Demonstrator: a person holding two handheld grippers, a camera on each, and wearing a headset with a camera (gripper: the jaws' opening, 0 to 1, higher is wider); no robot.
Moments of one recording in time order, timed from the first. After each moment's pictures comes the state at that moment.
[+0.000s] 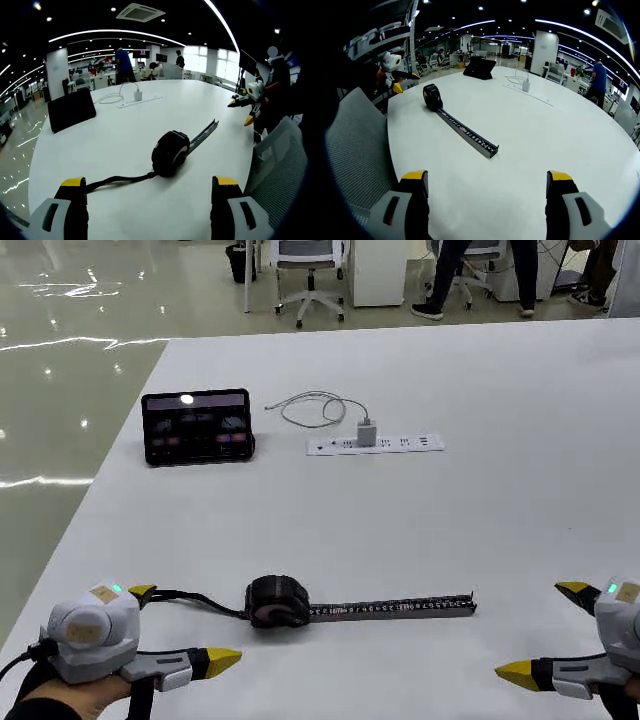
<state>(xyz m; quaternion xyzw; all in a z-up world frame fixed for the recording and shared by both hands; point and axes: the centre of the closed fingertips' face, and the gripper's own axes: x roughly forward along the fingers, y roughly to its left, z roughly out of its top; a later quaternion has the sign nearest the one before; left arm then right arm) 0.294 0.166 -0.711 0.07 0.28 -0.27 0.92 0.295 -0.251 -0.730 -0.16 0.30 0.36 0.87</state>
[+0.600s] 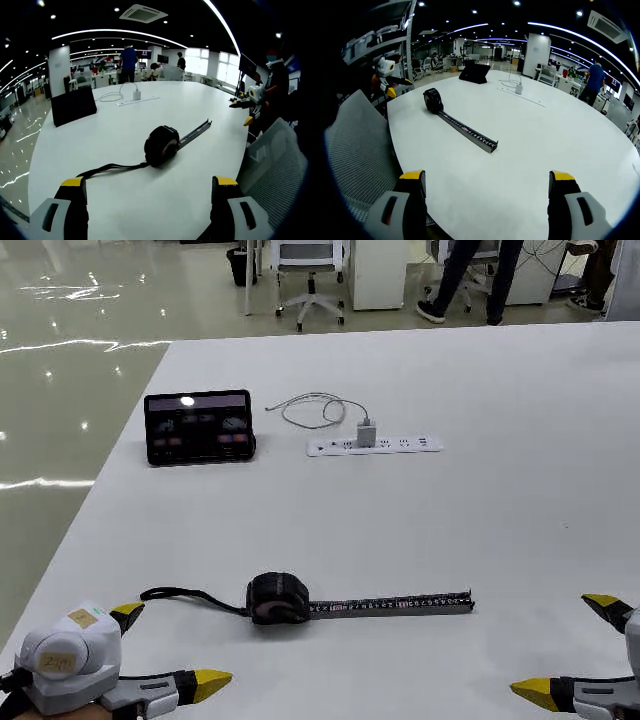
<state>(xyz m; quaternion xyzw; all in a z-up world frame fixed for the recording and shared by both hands) 0.263 0.172 -0.706 0.05 0.28 -0.27 0.92 0.268 -0.263 -0.713 -0.15 0.29 0.34 0.88</state>
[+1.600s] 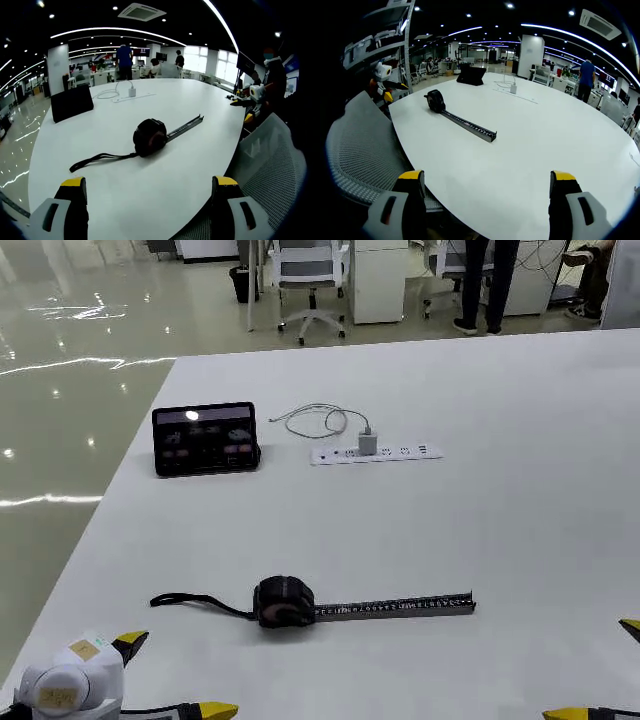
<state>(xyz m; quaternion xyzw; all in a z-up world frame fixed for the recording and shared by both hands) 0.227 0.162 -0.705 0.05 0.30 -0.27 0.91 0.230 -0.281 -0.703 -0.13 0.28 0.32 0.90</state>
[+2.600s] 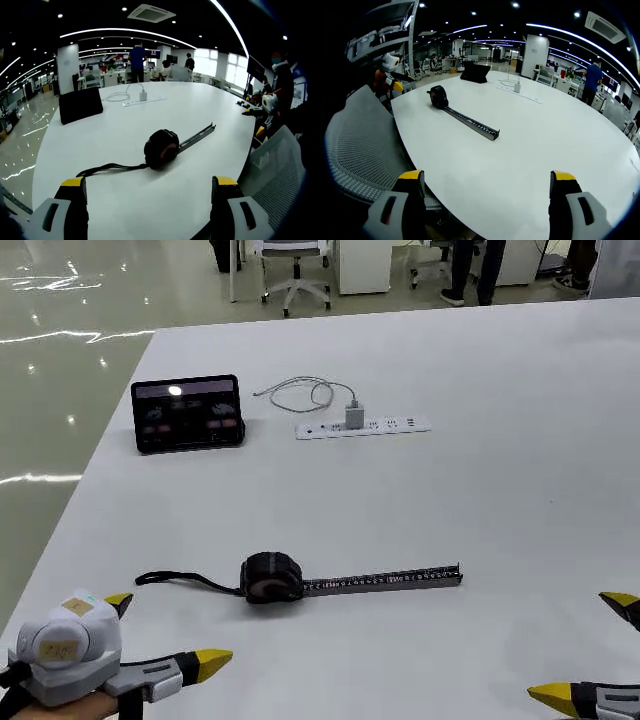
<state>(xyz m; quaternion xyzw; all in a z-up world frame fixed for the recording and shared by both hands) 0.259 0.161 -0.691 0.04 0.29 -0.23 0.93 0.233 -0.280 -0.704 -0.15 0.28 0.33 0.89</state>
